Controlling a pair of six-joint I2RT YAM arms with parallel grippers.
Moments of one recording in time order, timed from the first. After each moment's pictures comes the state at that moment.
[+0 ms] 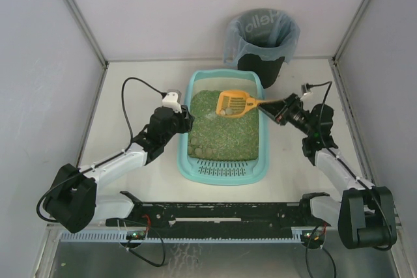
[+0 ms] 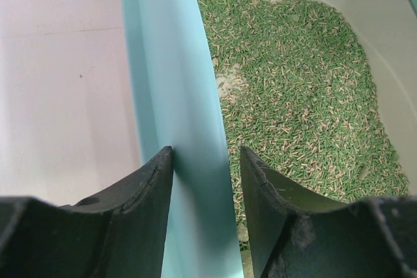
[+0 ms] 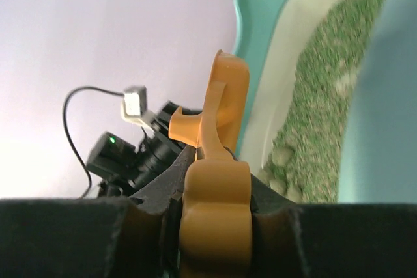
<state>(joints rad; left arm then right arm) -0.58 1.24 0.64 0.22 -0.17 -0.36 0.07 1.11 0.46 0.59 -0.71 1.19</state>
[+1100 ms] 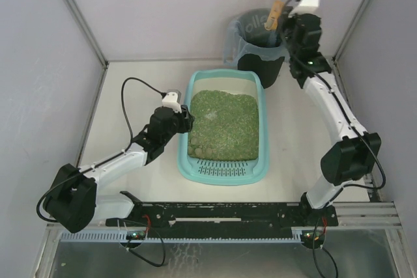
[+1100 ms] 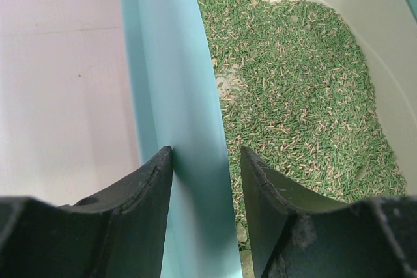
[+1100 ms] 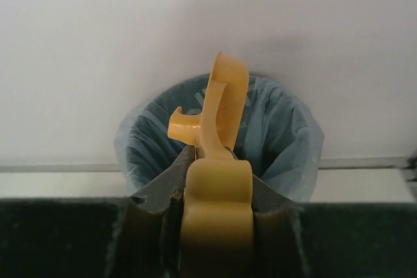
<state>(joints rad) -0.58 1.24 0.64 0.22 -0.17 -0.36 0.18 1.62 1.67 -0.03 0.11 0.22</state>
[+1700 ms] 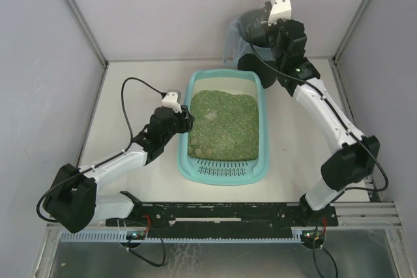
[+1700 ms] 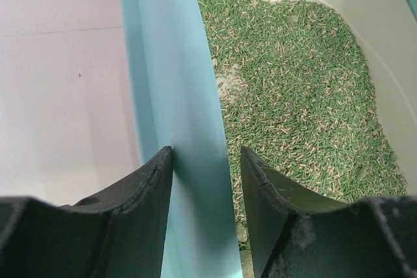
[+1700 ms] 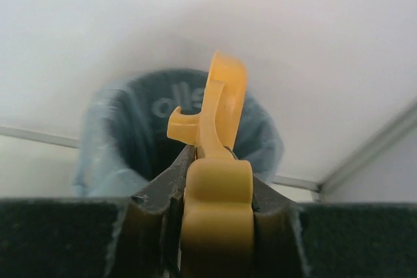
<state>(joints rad) -0.58 1.24 0.64 0.22 -0.17 -0.36 0.37 1.66 1.69 -0.01 0.37 -0.29</state>
